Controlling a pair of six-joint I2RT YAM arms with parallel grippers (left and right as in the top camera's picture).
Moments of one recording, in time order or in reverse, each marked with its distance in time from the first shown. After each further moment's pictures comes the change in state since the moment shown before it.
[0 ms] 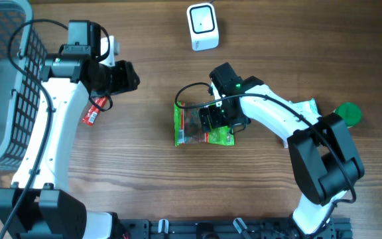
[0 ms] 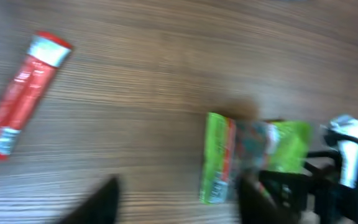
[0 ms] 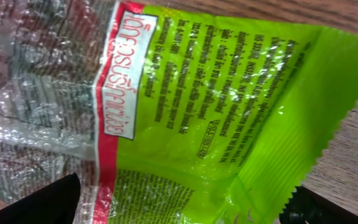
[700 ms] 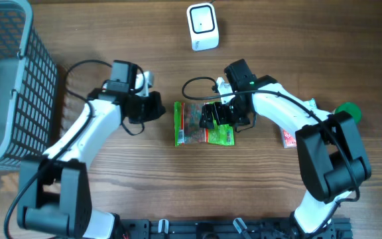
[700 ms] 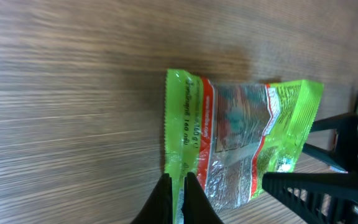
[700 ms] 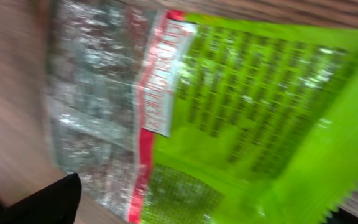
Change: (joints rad) left arm -0.146 0.057 -0.463 0.501 0.193 -0.146; right arm -0.097 -0.011 -0.061 0.095 -0.289 -0.053
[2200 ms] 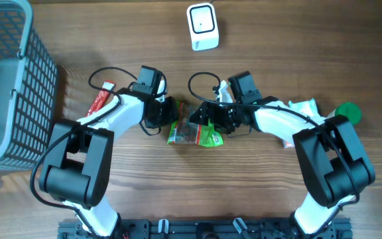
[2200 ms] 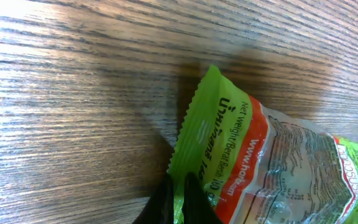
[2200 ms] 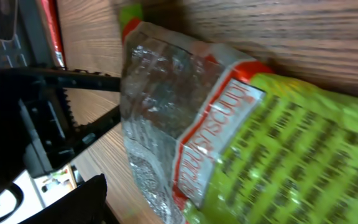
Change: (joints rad) left arm -0.109 0.214 0.016 0.113 -0.069 -0.148; right arm 0.010 -0.033 -0.225 0.504 -0.278 0.452
